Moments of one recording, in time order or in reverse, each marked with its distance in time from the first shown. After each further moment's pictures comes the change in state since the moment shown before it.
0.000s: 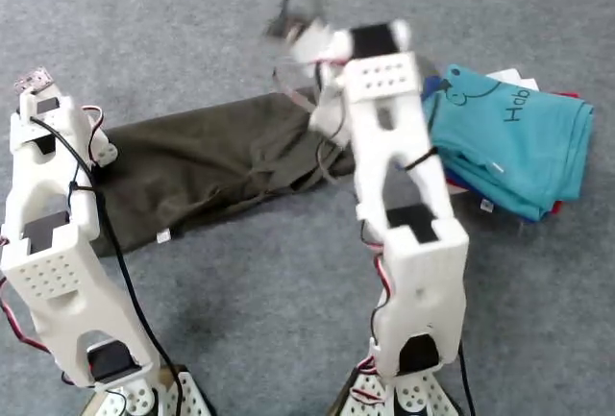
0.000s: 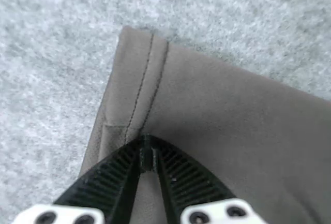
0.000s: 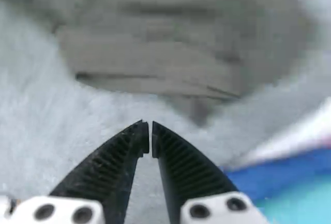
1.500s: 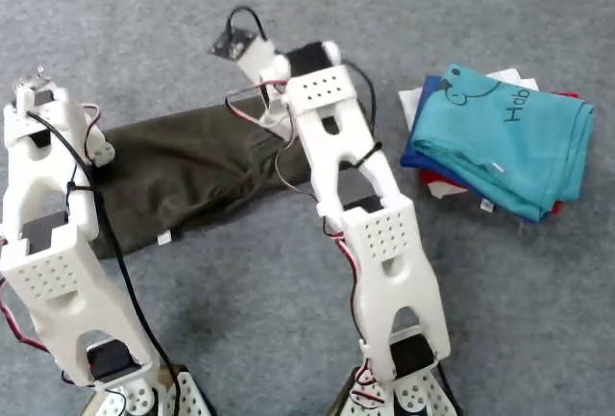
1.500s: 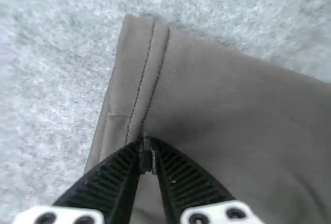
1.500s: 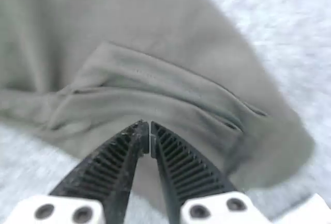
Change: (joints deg) left arm -0.1 -4.7 -4.7 9.2 -2.0; right arm -7.4 21.5 -32.2 -4.0 -9.0
